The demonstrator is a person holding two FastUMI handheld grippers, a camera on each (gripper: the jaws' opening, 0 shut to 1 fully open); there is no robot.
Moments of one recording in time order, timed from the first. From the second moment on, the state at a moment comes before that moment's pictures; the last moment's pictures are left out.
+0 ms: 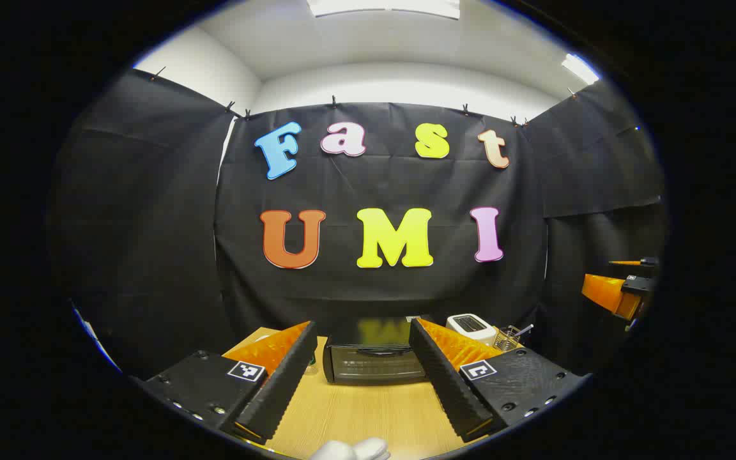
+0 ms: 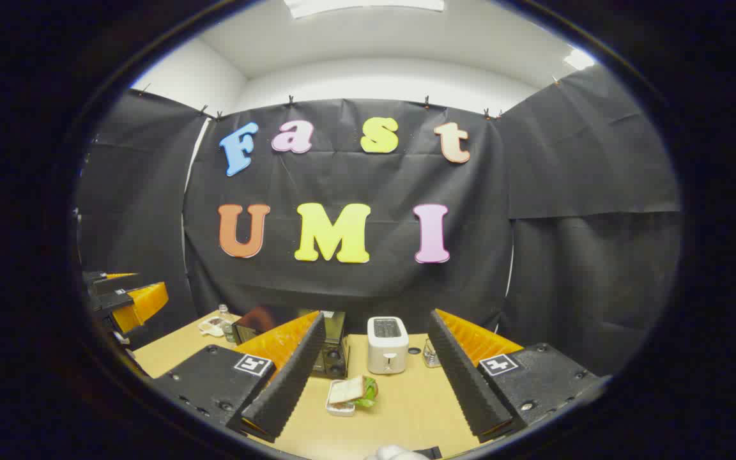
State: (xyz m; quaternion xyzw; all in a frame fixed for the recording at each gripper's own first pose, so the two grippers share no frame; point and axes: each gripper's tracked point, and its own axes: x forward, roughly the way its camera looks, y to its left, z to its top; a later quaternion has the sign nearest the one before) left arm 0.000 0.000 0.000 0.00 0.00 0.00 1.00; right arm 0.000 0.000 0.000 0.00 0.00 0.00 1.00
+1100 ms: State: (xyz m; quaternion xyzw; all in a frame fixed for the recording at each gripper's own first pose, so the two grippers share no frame) left arm 0.139 -0.055 -0.083 -0.01 0.05 -0.03 1.00; right arm 0.007 -0.061 0.014 -0.02 0.01 -0.06 1.00
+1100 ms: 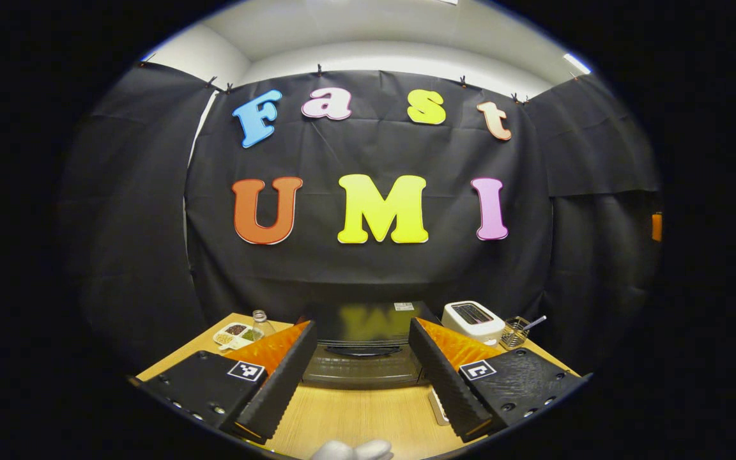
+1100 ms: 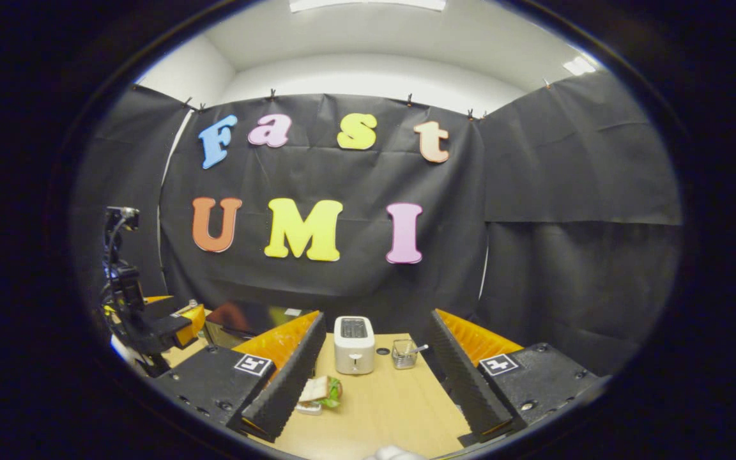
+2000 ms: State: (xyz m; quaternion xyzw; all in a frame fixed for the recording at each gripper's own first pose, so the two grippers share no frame) left arm 0.273 -0.053 -0.225 0.02 0.21 -0.01 0.98; right arm -0.008 -0.095 -0.014 -0.03 0.07 -0.12 0.99
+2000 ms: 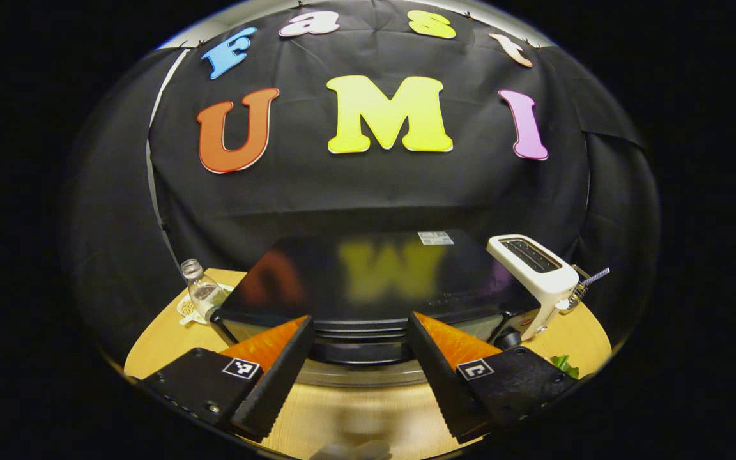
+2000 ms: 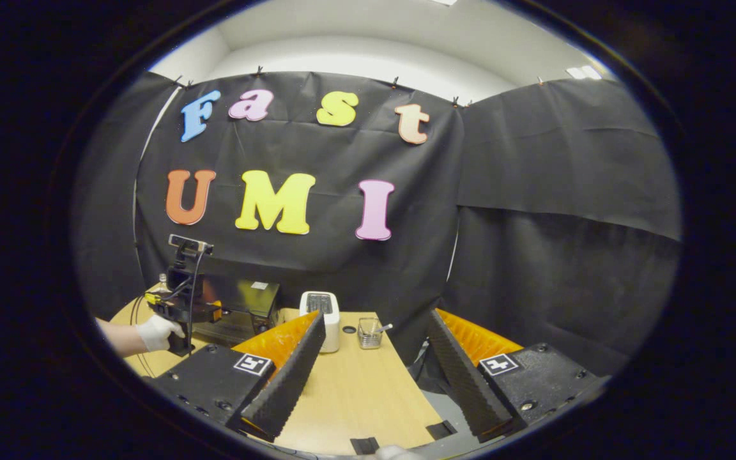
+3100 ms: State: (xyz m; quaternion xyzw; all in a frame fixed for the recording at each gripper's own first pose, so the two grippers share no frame) left arm 0.164 -0.054 -0.272 0.01 0.26 -0.03 0.97; right arm -0.025 -0.087 -0.049 -0.03 0.09 -0.09 0.99
